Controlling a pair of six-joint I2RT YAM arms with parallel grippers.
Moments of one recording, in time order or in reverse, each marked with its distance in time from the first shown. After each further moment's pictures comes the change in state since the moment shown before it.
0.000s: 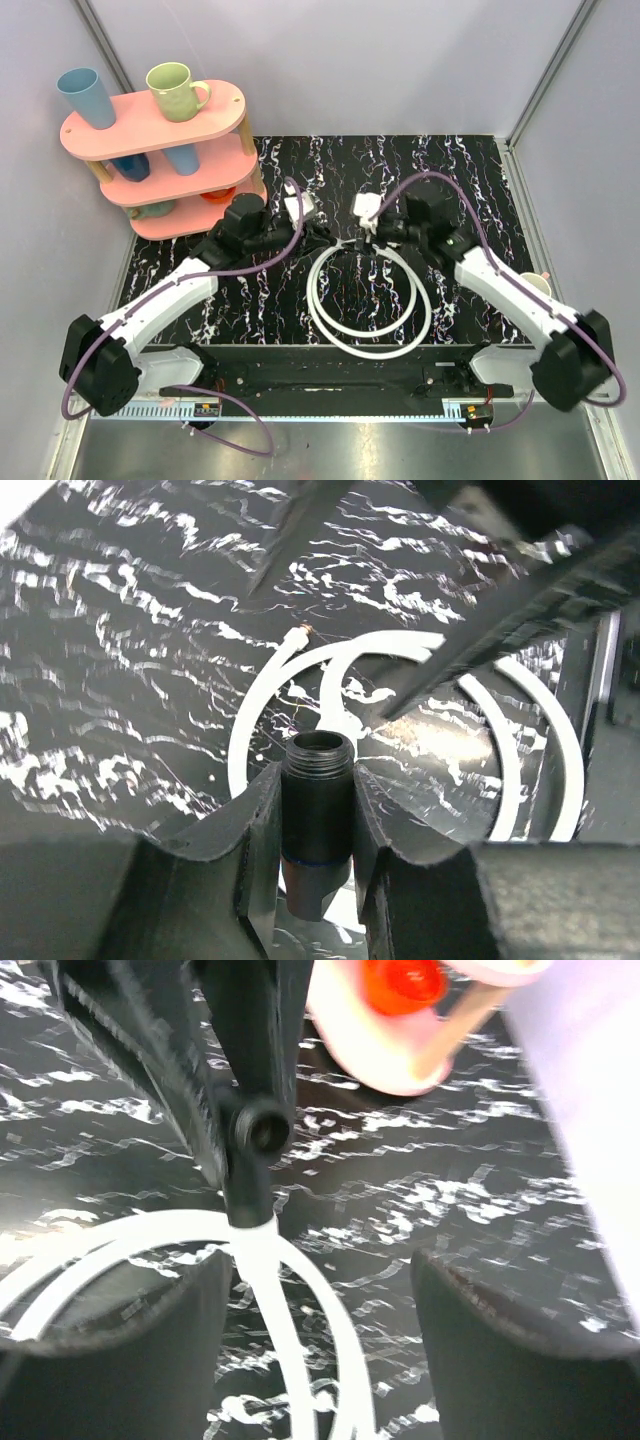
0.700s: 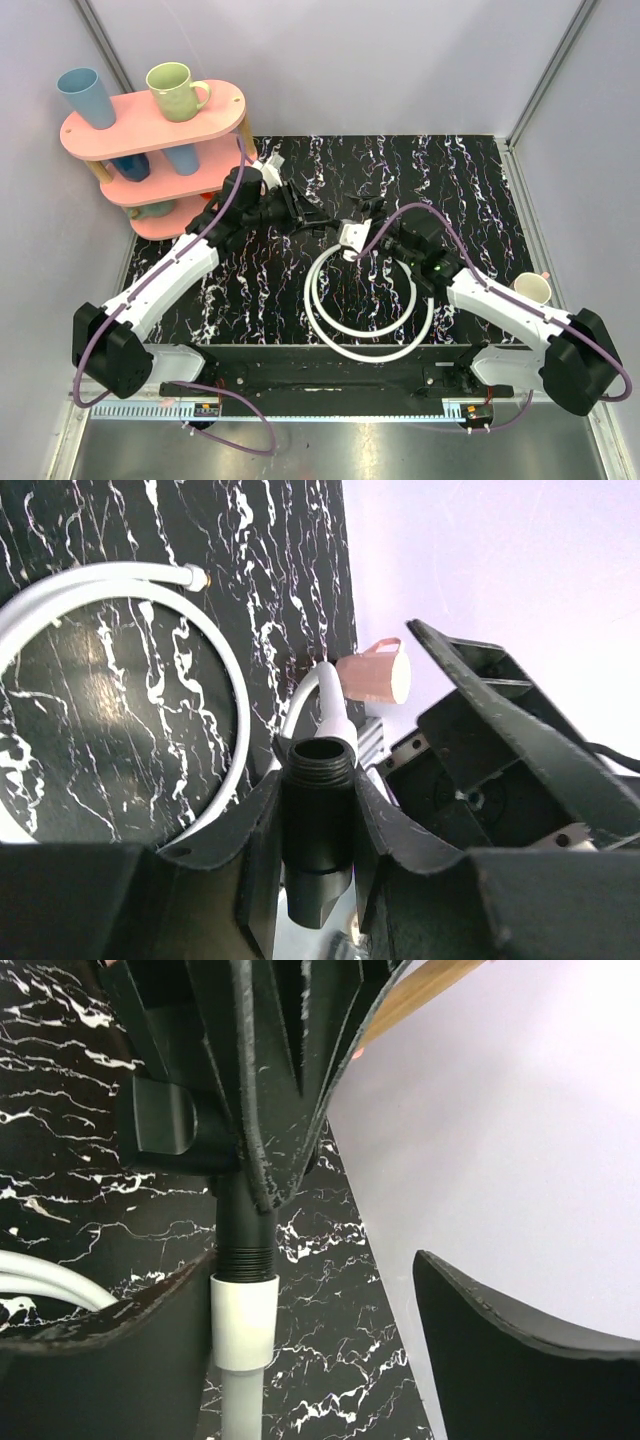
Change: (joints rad) left arm 0.093 0.100 0.218 -0.245 -0.103 -1.192; right arm 0.152 -0.115 -0.262 0.546 0.362 -0.269
